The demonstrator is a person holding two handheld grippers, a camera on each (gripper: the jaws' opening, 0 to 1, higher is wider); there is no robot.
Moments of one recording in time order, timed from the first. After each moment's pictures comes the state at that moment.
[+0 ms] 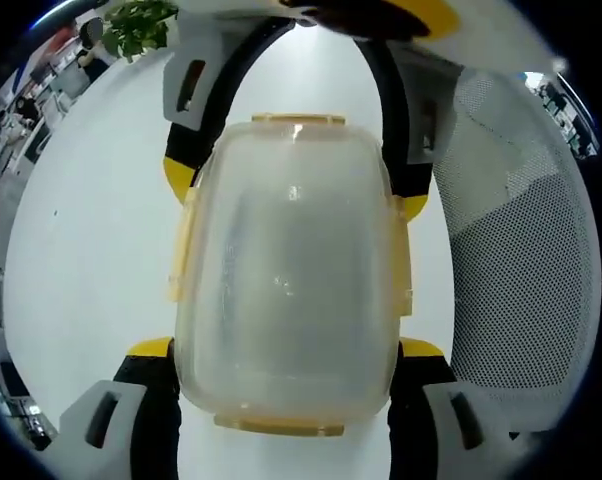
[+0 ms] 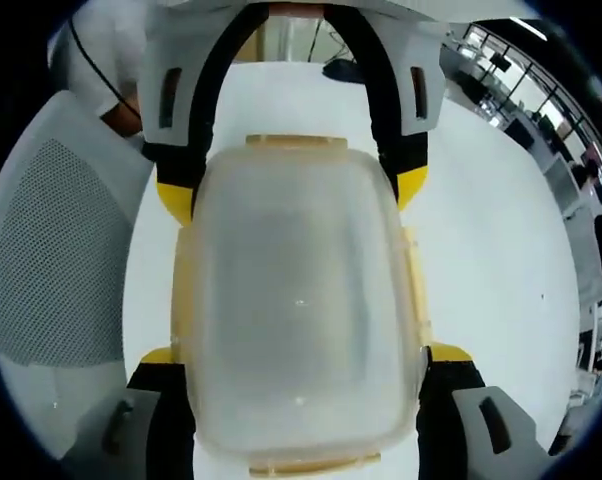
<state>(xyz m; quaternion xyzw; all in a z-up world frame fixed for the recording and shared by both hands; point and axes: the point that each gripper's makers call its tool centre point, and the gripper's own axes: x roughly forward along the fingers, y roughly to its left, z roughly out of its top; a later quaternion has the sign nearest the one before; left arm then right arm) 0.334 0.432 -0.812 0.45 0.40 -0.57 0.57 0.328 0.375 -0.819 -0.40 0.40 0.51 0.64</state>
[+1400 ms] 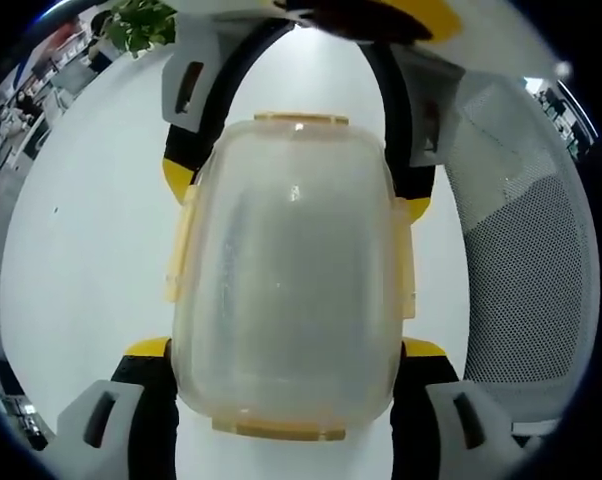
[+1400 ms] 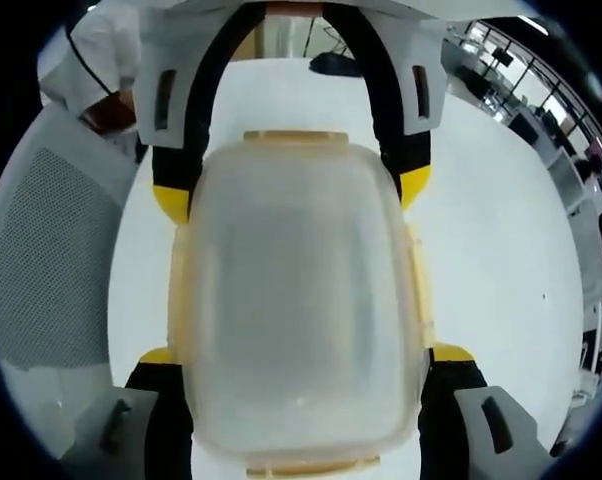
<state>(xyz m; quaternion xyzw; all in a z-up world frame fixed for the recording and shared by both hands) 0.365 0.427 -0.815 0.43 0.40 -0.58 0.57 0.359 0.369 -0.823 -0.40 0.41 0.51 0.64</state>
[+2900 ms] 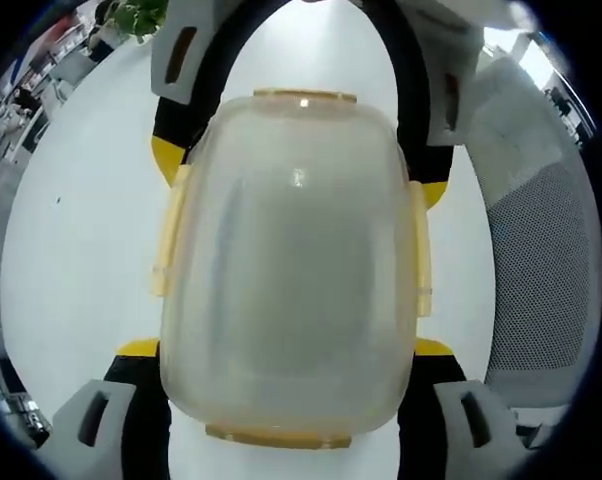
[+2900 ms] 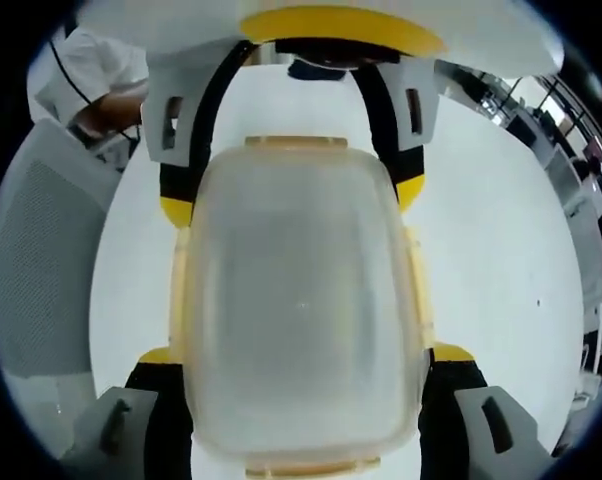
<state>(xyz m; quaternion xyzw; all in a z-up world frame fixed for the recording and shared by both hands) 0.406 0.428 -0.824 0.45 0.42 -0.56 0.56 0.397 0.367 -0.819 -0.39 0.40 0.52 0.64</state>
